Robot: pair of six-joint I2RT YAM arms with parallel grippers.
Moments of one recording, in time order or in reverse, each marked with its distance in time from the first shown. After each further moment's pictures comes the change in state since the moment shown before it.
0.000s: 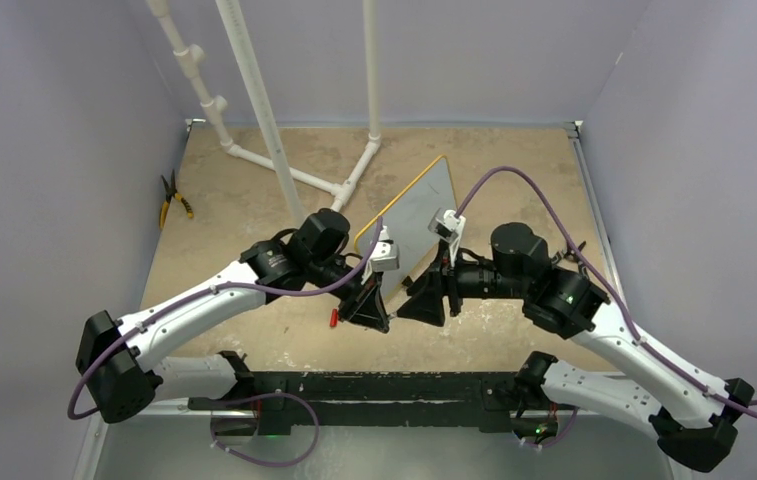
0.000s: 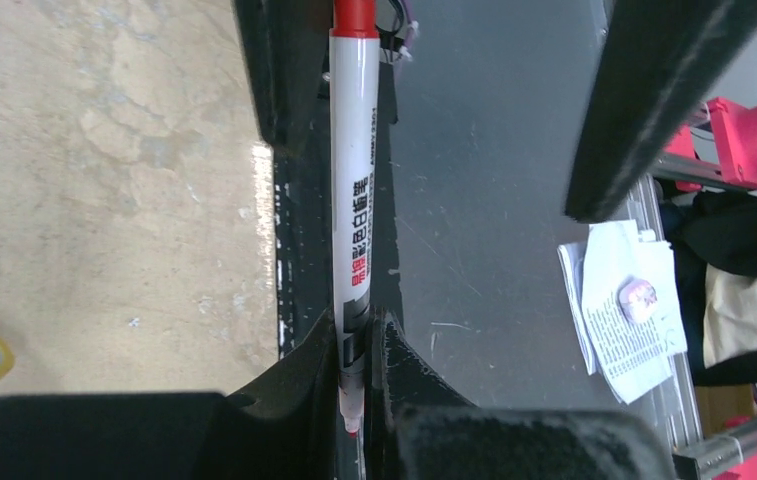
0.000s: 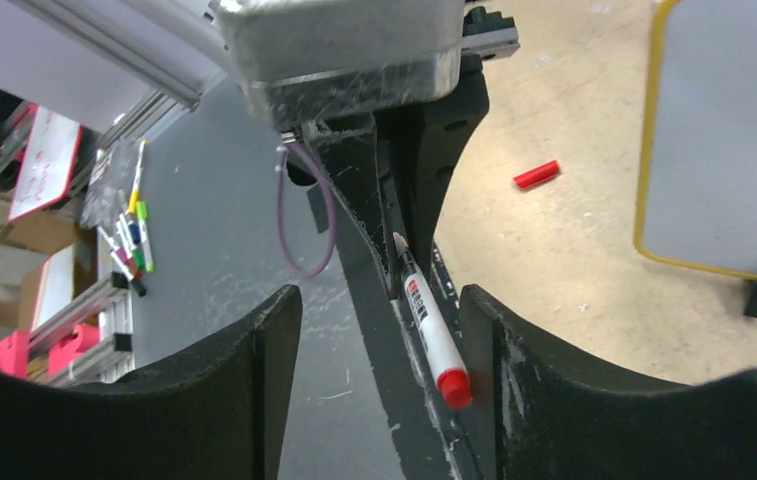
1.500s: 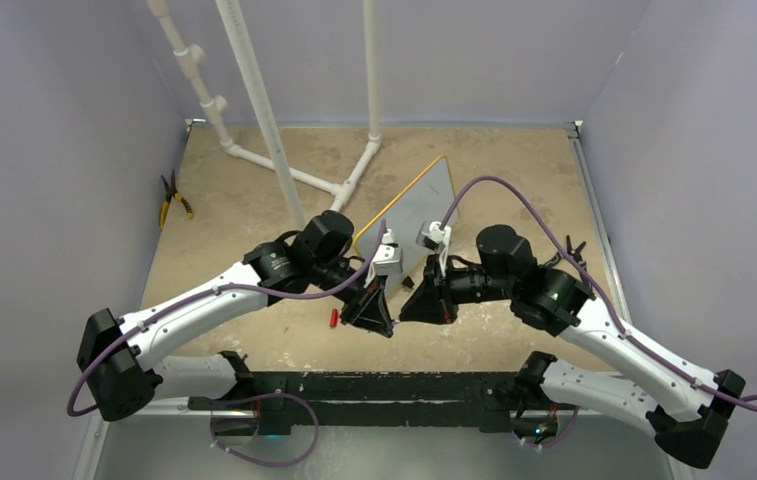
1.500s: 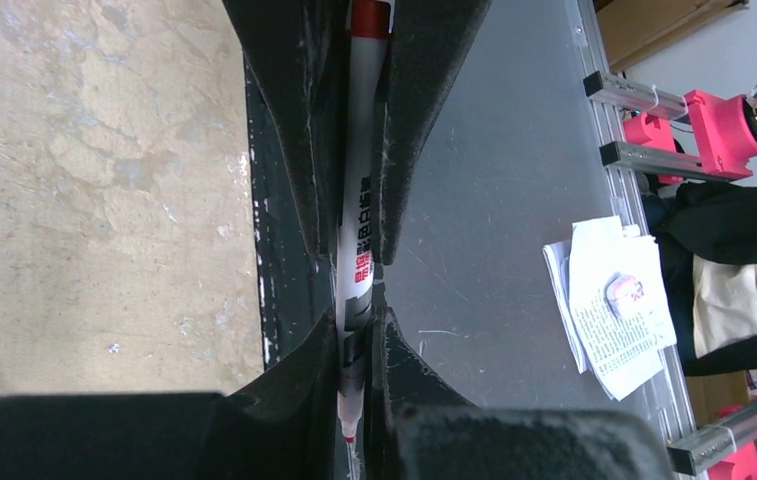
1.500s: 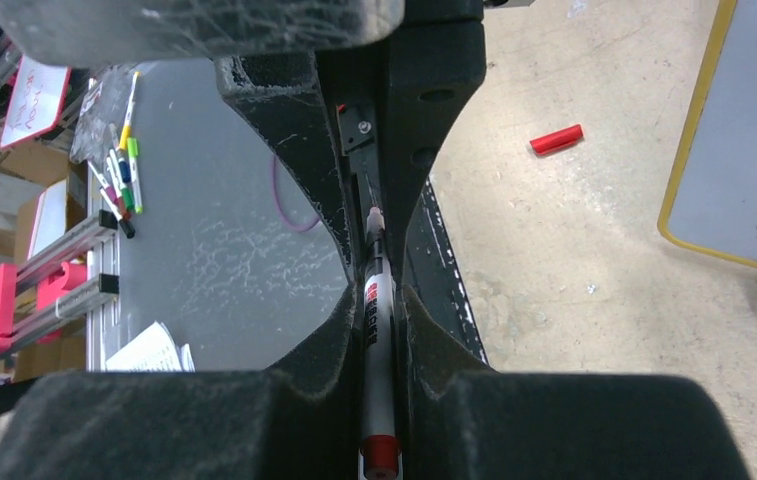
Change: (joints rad) left arm -0.034 0.013 -0.001 0.027 0.043 -0.010; right arm -0.002 0.048 -0.056 -0.009 -0.125 -0.094
